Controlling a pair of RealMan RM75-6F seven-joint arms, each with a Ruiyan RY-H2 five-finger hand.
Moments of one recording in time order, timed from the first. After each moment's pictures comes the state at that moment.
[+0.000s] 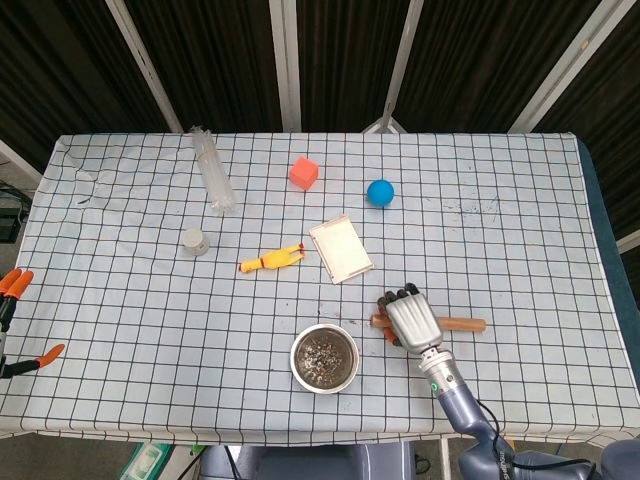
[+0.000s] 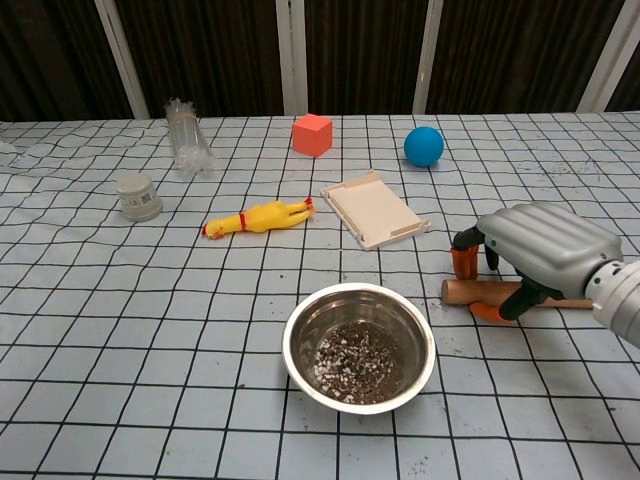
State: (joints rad) left arm -0.05 -1.11 -0.05 -1.57 1.48 1.50 -0.17; right arm 0.49 -1.69 0.11 -1.40 -1.37 1.13 -0.50
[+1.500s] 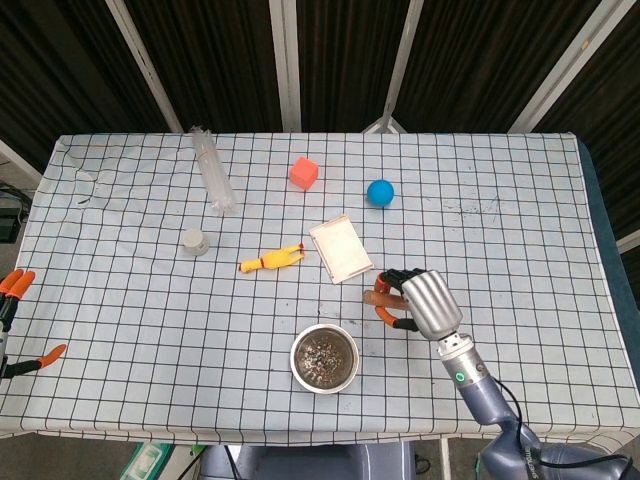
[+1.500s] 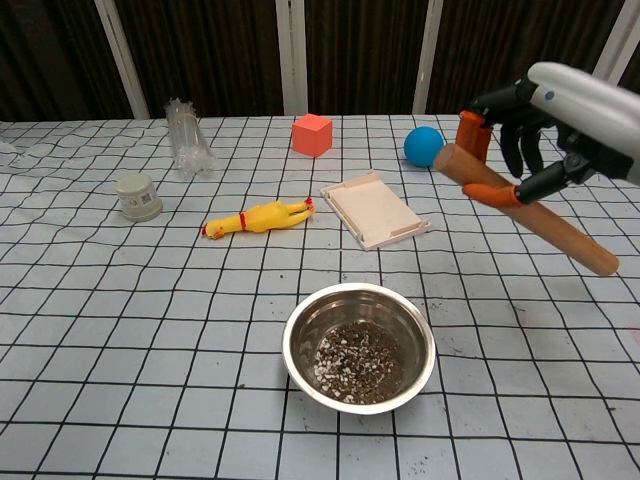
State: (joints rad) left arm -0.05 -1.10 -0.05 -1.58 1.47 1.49 -0.17; right arm 0.51 -1.50 0.17 -1.54 -1.56 1.30 0.00
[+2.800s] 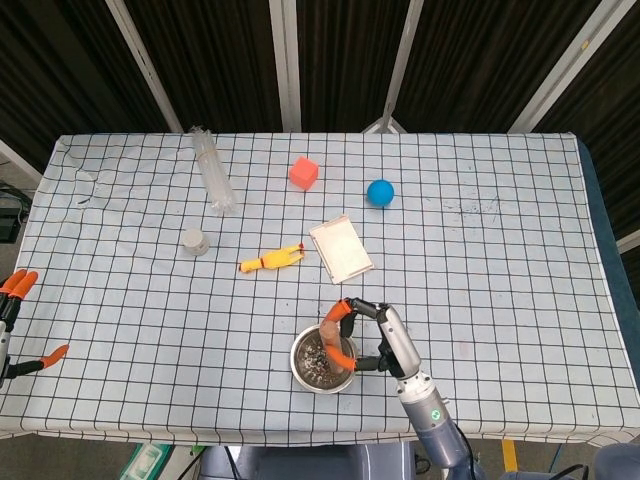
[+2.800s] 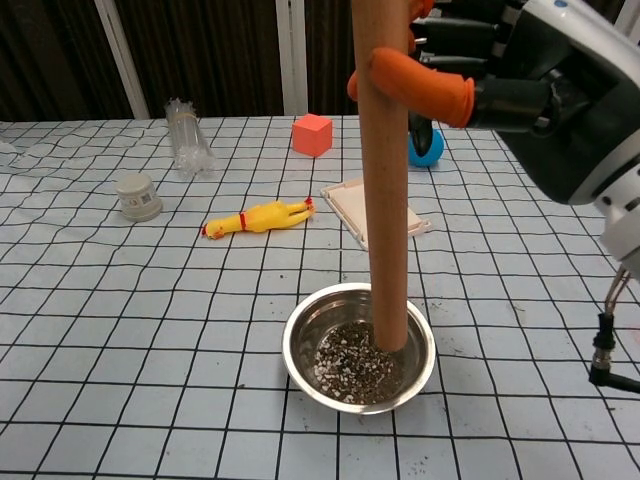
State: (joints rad) left arm -0.06 -1.10 -0.05 -1.59 1.48 1.49 -0.18; right arm 0.47 -1.75 0.13 -1.68 -1.69 1.49 0.58
